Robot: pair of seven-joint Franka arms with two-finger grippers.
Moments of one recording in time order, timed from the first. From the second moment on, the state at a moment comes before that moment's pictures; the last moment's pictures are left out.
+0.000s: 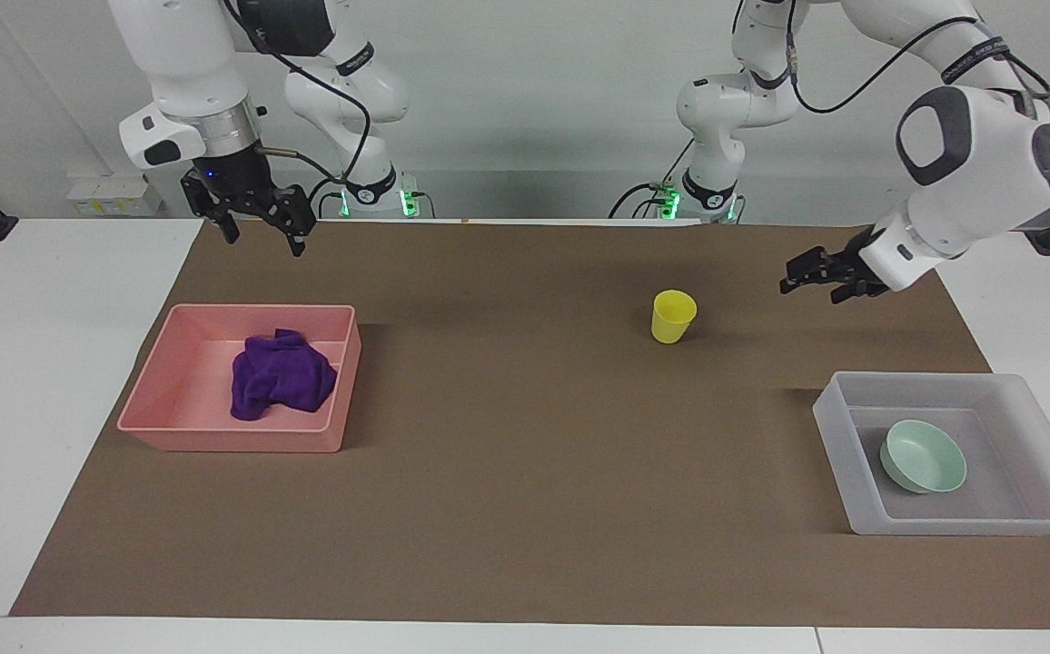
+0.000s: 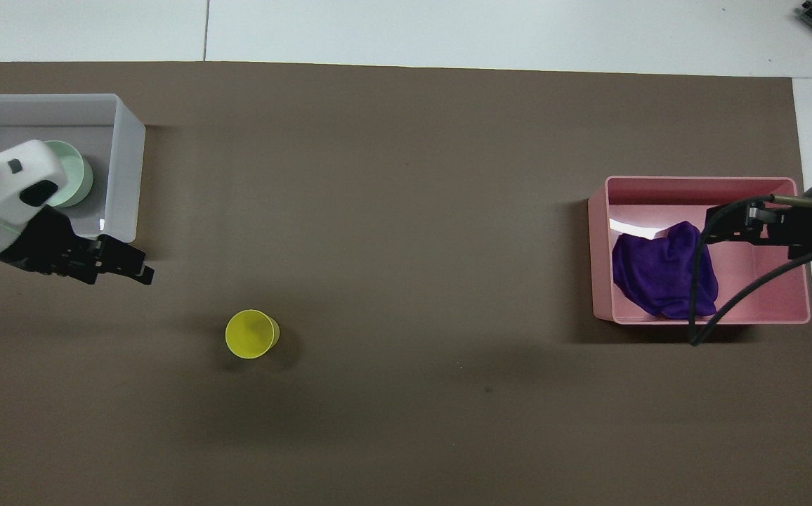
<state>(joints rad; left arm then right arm) 0.00 0.04 -0.05 -1.86 -0.26 1.63 0.15 -0.08 -0.07 0.13 -1.64 -0.04 1.60 0.24</state>
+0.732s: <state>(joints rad) -0.23 -0.03 -0.05 -2.36 -0.29 2.17 0.06 -0.08 -0.05 0.13 -1.61 -0.04 1.58 0.22</state>
